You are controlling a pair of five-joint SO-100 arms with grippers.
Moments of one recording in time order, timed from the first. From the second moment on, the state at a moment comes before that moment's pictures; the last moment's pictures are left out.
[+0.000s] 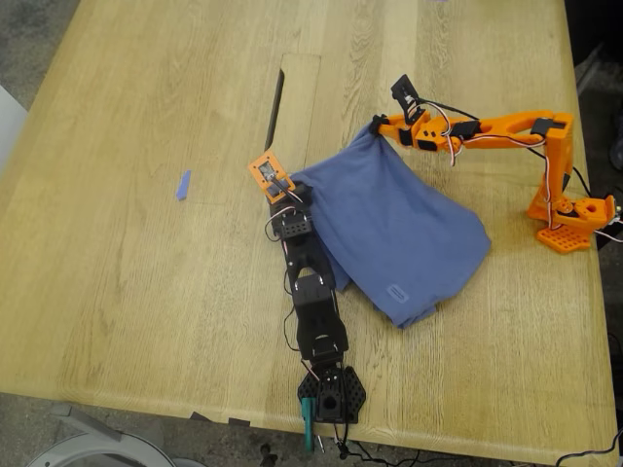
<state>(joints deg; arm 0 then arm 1) -17.8 74.9 95.7 9.6 -110.1 24.9 71.2 99.4 -21.3 -81.1</state>
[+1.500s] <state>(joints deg) -19.7 46.1 45.1 27.1 -110.1 30.5 49.6 55.6 -4.0 -80.0</state>
